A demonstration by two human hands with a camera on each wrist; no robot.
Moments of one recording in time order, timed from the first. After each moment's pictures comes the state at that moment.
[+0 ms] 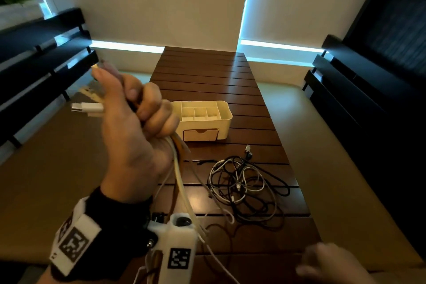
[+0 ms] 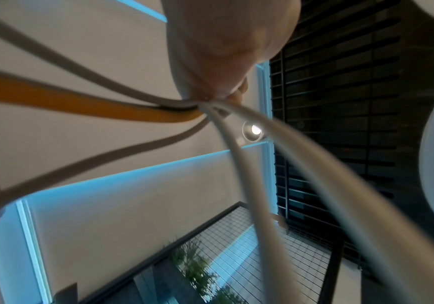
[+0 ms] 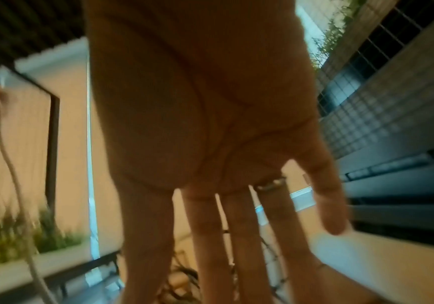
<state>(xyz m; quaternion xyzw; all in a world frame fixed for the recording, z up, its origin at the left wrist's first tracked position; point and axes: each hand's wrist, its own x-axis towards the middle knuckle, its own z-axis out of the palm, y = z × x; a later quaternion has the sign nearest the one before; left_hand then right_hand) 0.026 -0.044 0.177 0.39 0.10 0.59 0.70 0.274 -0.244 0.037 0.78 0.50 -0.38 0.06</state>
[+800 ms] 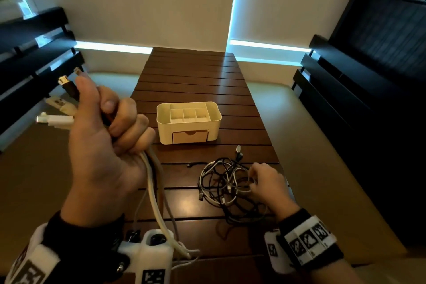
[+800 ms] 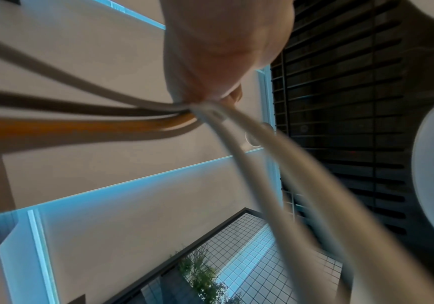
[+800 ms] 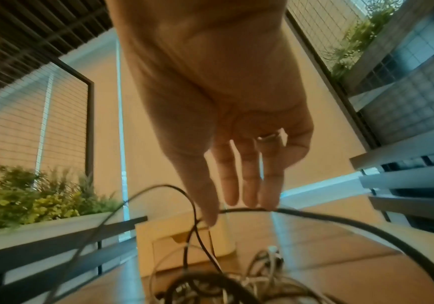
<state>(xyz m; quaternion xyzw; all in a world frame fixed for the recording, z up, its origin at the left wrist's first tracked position) 0.016 -0.031 0.165 0.39 0.11 0.57 0.72 0.262 -0.113 0.020 0.87 0.47 -0.12 -0.10</state>
